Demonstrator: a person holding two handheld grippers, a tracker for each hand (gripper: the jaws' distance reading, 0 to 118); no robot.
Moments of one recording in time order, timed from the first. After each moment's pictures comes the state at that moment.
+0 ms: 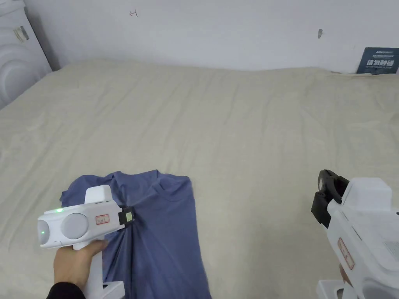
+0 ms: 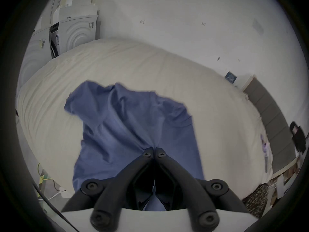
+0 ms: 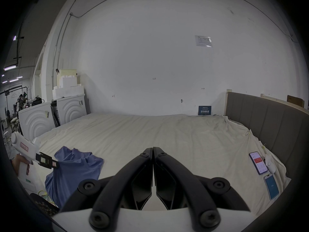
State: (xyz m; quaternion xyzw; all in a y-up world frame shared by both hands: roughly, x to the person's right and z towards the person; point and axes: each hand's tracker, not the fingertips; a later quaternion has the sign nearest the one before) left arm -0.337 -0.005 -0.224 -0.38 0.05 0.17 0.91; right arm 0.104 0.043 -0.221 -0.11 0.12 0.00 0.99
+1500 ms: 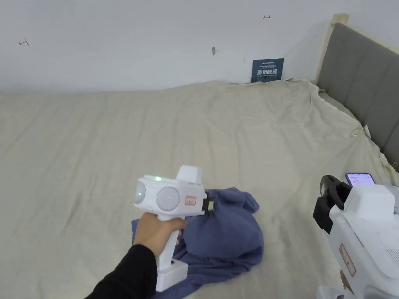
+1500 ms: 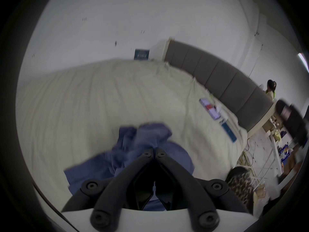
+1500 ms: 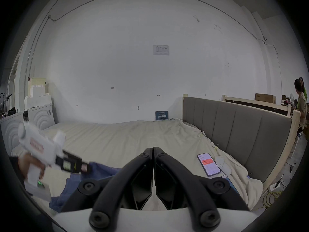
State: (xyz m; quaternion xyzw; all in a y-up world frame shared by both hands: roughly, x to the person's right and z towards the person) left arm -0.010 0.001 -0.347 -0.41 -0.25 0.01 0.88; right arm 0.248 0.066 -0.172 -0.09 -0.03 -0.01 1.00
